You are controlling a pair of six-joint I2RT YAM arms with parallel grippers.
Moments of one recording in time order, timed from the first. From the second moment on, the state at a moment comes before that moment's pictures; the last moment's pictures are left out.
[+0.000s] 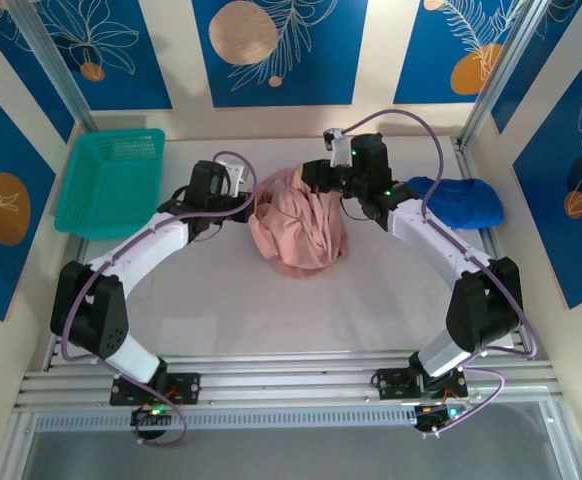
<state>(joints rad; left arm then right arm) -0.42 1.57 1.16 -0.29 0.21 -0.27 0.42 1.55 1.29 -0.10 -0.44 0.44</state>
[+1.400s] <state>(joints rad) -0.44 1.68 1.06 -0.01 0.34 -0.65 0.25 1.39 1.29 0.00 -0.76 0.50</state>
